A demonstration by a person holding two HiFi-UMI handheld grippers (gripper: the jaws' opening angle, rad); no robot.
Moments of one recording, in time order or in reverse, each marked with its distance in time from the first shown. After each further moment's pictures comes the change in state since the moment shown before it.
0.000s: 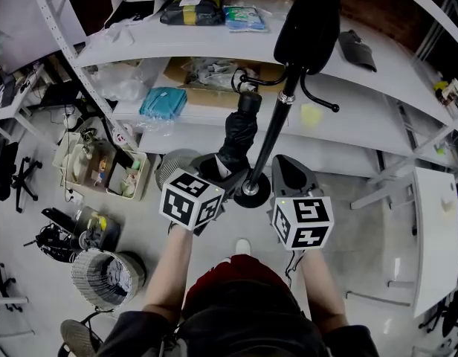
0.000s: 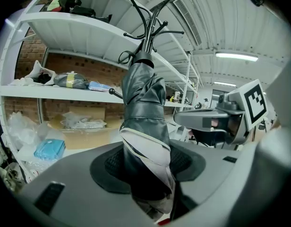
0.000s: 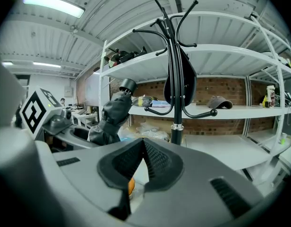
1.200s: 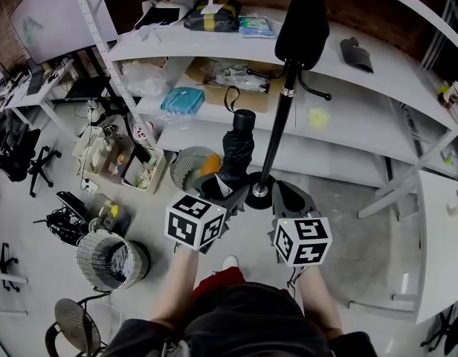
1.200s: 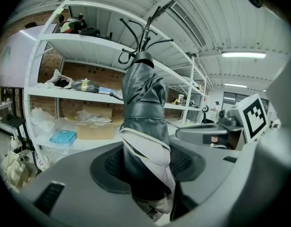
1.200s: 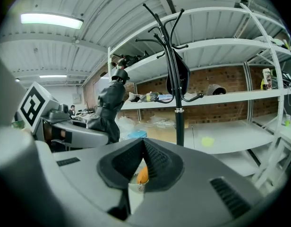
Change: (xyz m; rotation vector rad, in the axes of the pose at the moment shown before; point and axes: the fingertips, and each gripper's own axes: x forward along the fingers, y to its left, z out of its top) left arm -0.074 -0.098 -0.040 -0.054 -0.048 0.144; right arm -0.112 0.031 -0.060 0.092 0.029 0.114
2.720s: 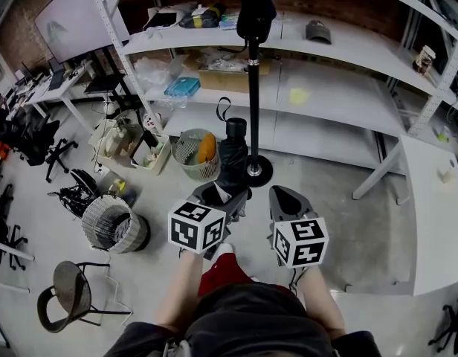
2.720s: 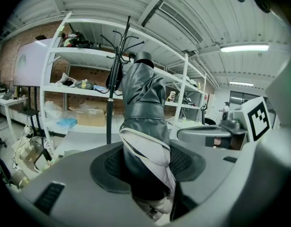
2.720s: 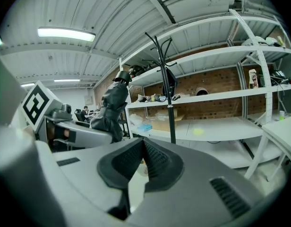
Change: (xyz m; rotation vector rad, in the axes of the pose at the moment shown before) left arm -0.076 -0.262 -0.086 -0.047 0.006 0.102; right arm -0.266 -0.025 -0.086 -0.012 -0.005 0.108
